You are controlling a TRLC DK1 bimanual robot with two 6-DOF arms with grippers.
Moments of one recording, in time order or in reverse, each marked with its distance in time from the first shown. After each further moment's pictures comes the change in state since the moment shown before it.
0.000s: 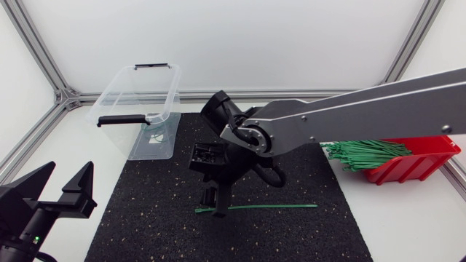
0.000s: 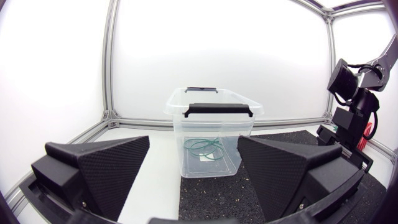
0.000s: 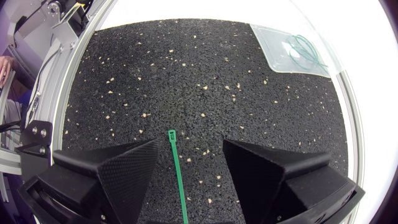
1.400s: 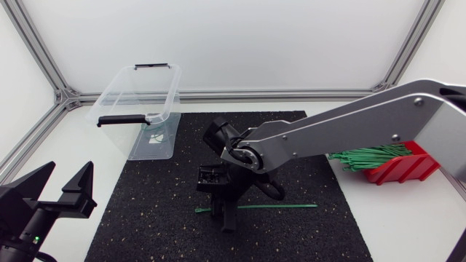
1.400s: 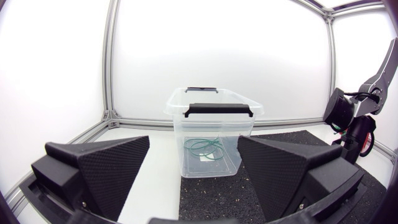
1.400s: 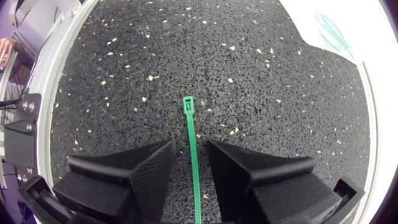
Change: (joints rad) left arm 0.001 0.000 0.000 0.000 0.000 0.000; right arm 0.006 0.103 -0.058 0.022 0.000 -0.067
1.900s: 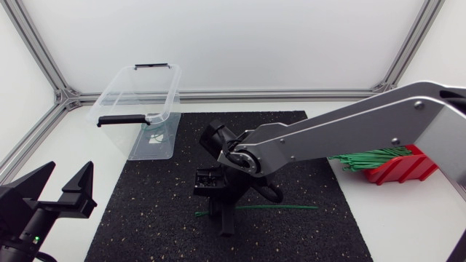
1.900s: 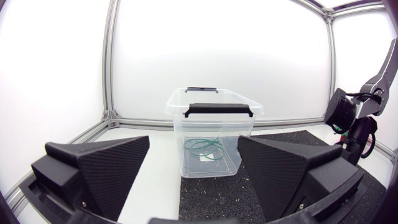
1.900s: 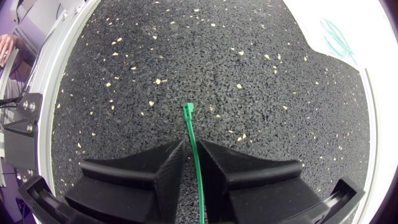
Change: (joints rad) left arm 0.000 0.000 0.000 0.000 0.000 0.000; right arm 0.026 -0.002 -0.006 0.004 0.006 0.000
